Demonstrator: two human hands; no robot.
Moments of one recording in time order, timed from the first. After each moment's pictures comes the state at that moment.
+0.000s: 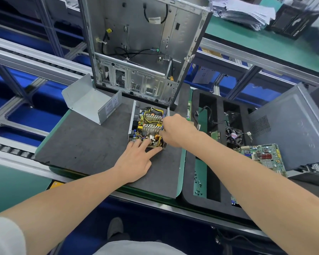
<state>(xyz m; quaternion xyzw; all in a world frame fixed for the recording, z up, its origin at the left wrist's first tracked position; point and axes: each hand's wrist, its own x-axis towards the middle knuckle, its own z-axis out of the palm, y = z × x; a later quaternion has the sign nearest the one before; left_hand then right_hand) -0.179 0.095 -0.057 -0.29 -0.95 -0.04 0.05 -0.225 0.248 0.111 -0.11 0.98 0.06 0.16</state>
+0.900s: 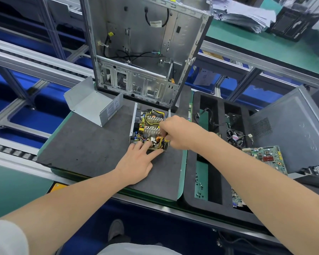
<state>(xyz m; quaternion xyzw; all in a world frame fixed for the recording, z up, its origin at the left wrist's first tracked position) -0.178 0.095 -0.058 -0.29 -0.95 -0.04 0.05 -0.226 0.263 0.121 -0.24 0.95 0.06 0.19</state>
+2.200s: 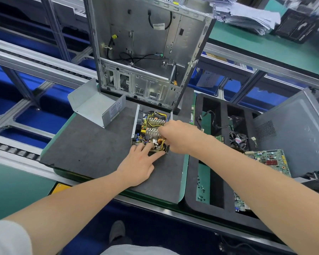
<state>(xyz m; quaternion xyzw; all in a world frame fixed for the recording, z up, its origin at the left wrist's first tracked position) -0.179 0.097 -0.060 -0.29 -0.96 -0.04 0.04 -0.222 0.255 0.118 -0.28 0.94 0.13 0.15</state>
